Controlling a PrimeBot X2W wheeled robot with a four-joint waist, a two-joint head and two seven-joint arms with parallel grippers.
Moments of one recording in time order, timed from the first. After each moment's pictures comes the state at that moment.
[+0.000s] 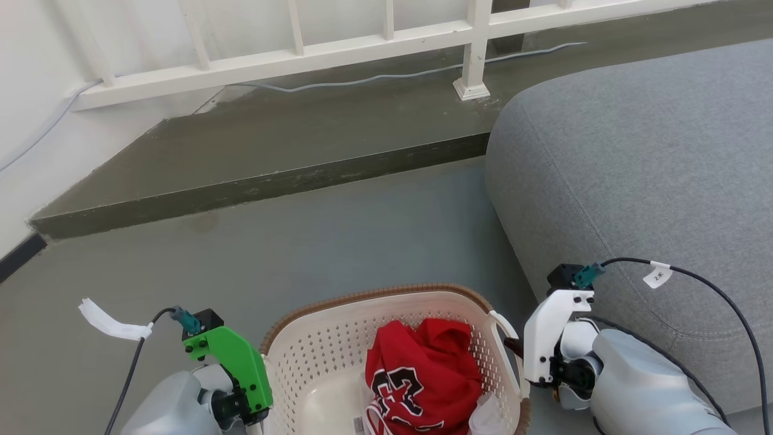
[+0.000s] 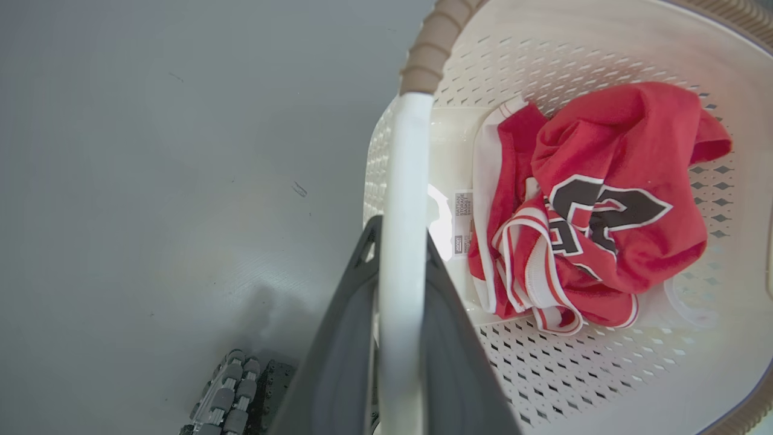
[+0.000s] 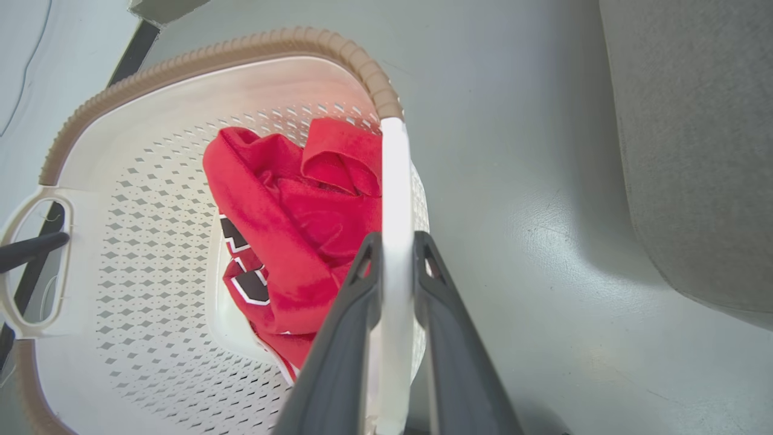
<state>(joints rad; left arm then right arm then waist) -0.57 -0.01 -0.45 1.27 -0.84 -0.13 0.45 -0.54 -0.05 0.67 1.17 0.80 0.13 0.29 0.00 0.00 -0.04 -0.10</state>
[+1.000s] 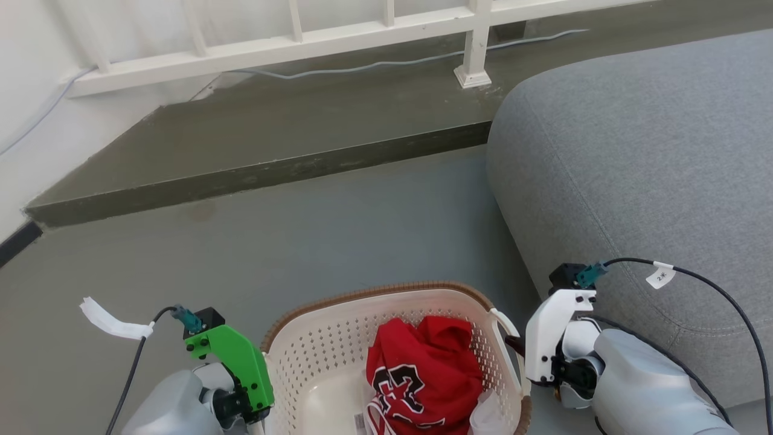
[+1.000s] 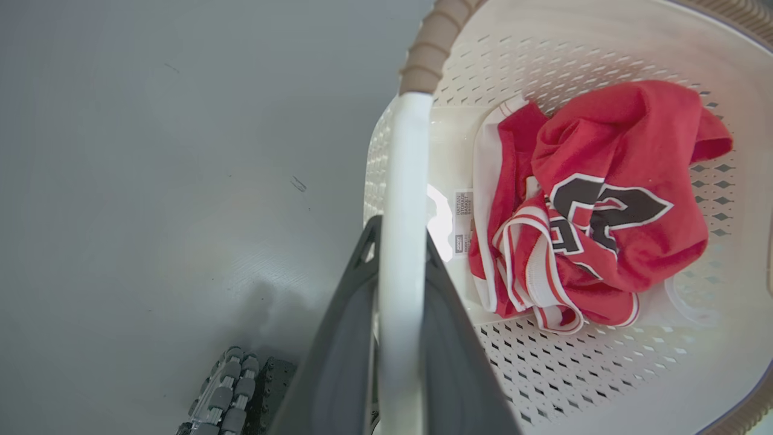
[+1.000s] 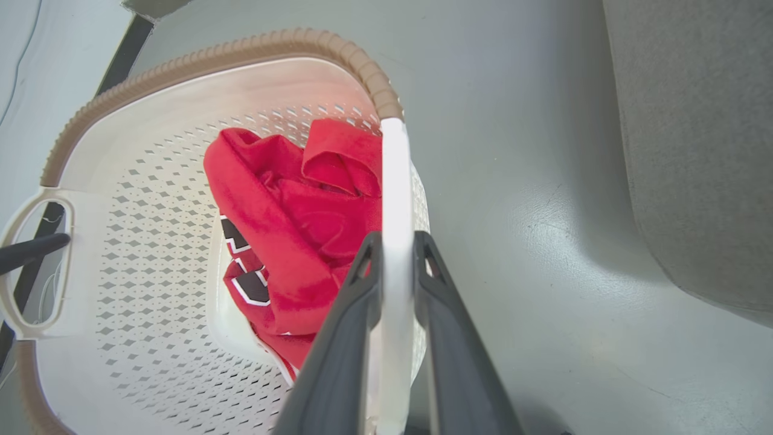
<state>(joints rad) -0.57 -0.01 -0.47 1.26 -0.85 -0.13 0.45 -0.54 -0.06 0.69 1.16 0.82 0.13 0.27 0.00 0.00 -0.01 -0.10</state>
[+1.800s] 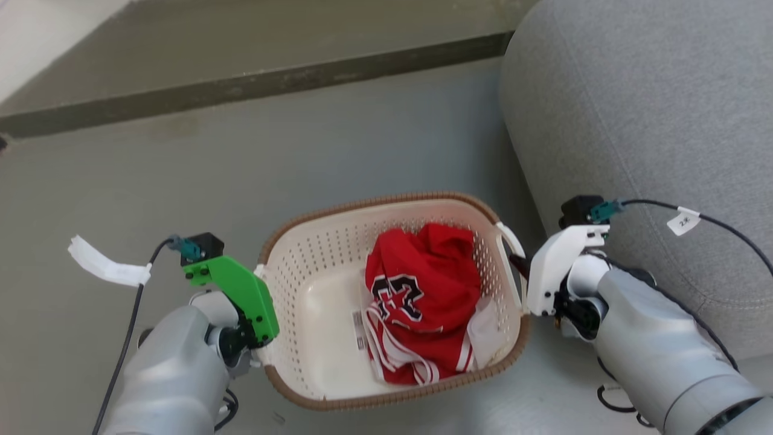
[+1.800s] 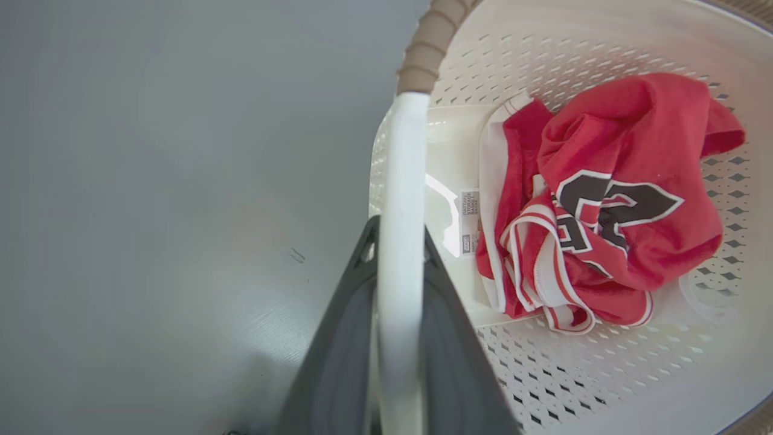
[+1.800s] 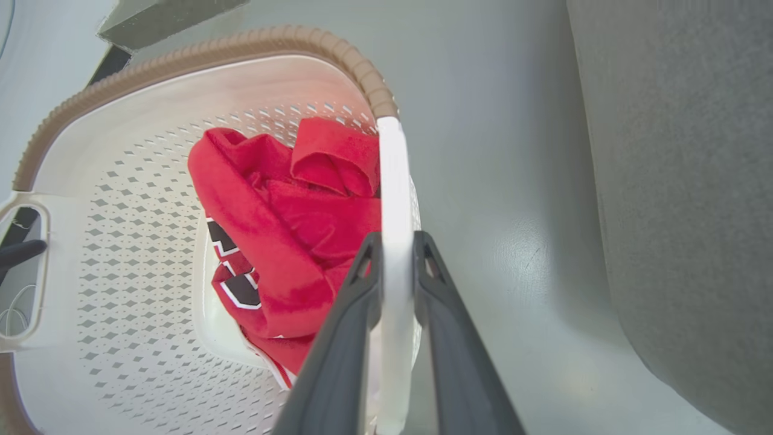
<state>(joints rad) -0.69 -0.01 -0.49 1.21 -0.82 -0.09 0.31 -0.67 -0.07 0.69 1.17 0.79 0.12 0.14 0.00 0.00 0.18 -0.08</state>
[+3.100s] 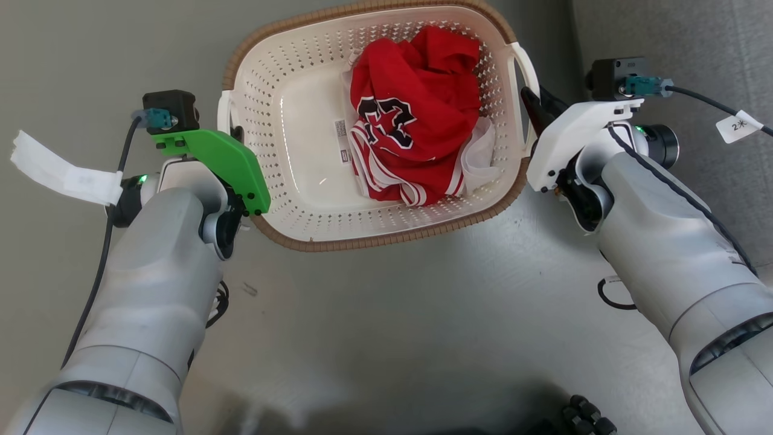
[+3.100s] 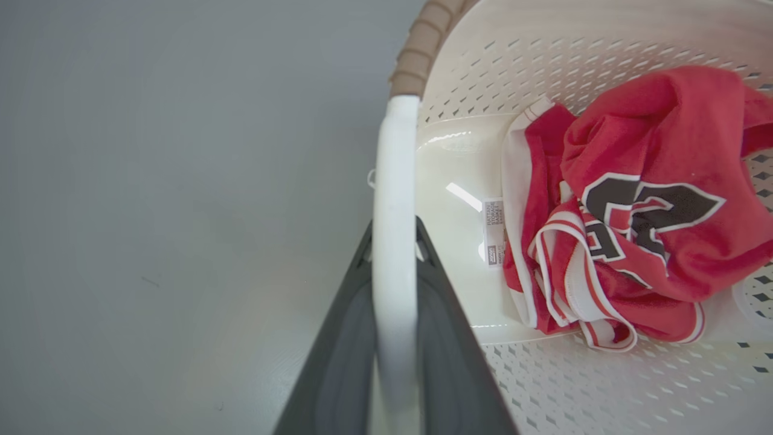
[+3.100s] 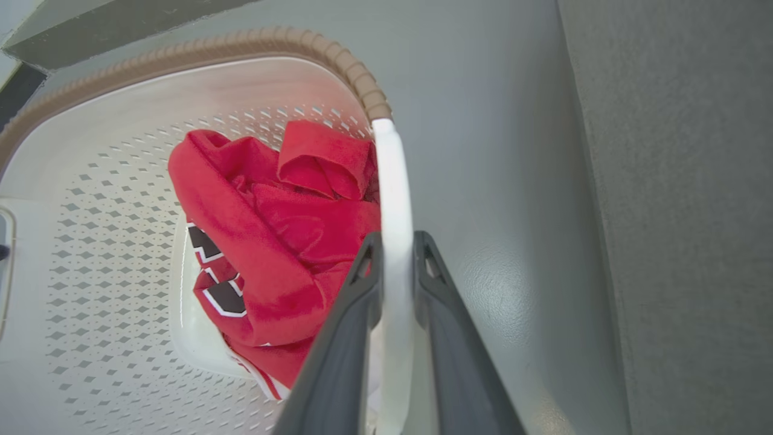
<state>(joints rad) -0.95 0.00 -0.52 1.14 -0.70 0.01 -0.01 -0.96 -0.09 0.69 1.15 0.72 0.06 -0.16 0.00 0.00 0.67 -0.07</state>
